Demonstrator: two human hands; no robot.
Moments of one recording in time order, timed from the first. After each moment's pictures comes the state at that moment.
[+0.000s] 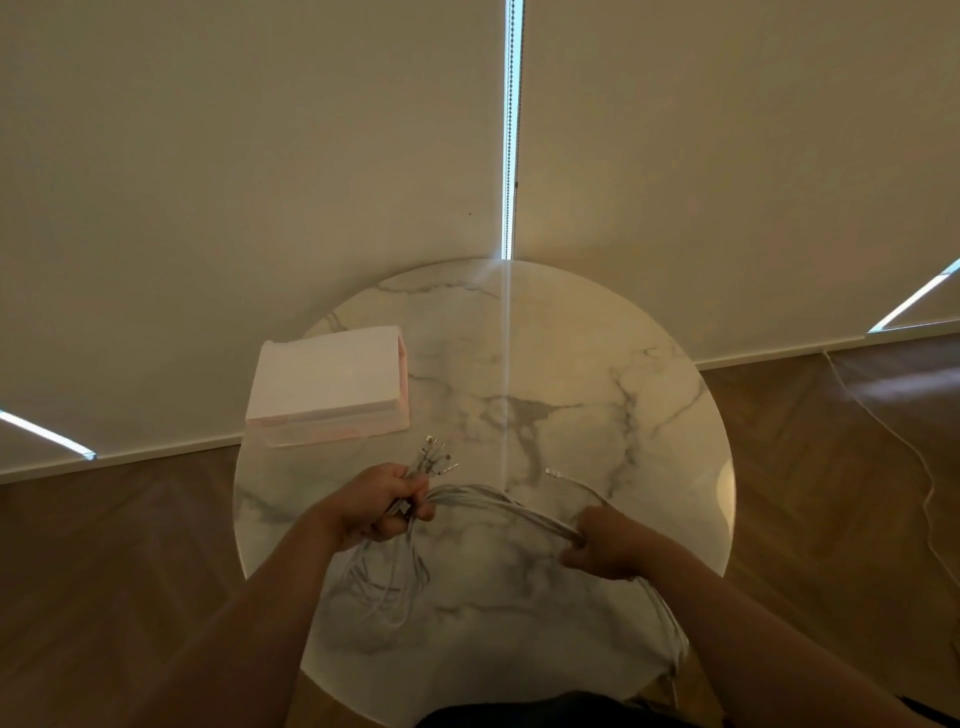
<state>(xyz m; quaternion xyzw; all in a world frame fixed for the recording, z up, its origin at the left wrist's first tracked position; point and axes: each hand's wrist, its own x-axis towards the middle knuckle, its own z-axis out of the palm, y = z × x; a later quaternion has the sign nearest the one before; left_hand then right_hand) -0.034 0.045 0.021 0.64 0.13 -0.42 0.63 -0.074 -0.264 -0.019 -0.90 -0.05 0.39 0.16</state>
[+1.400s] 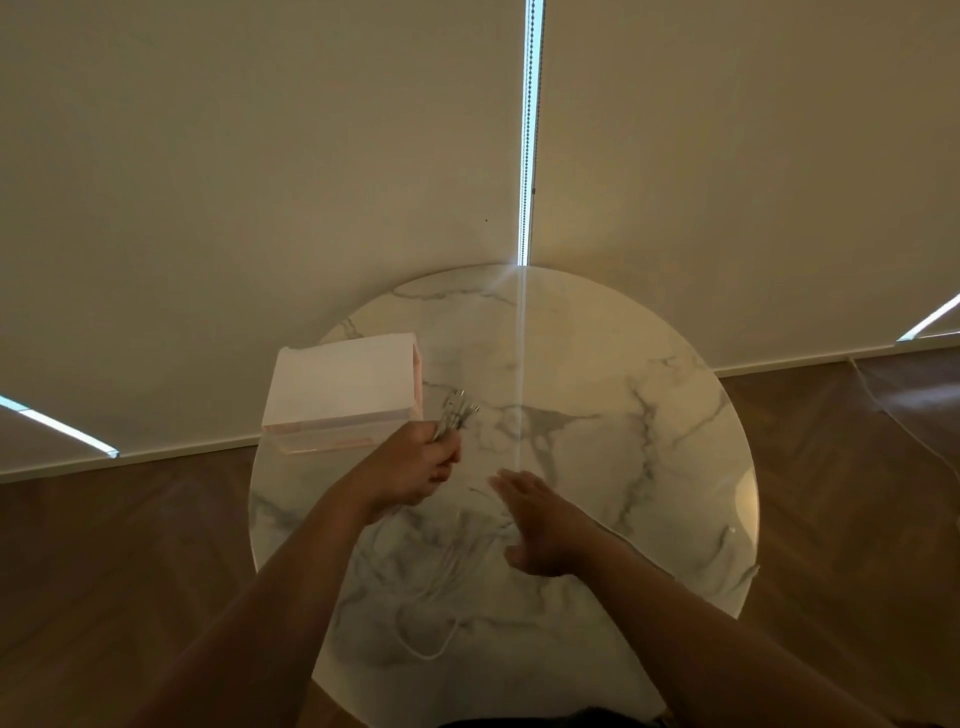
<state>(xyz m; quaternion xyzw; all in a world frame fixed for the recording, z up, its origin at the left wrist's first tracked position) -0.016 0.008 0.084 0.76 0.07 -0.31 0.56 -0.045 -0.185 -0.019 -0.91 -0.20 0.31 0.19</state>
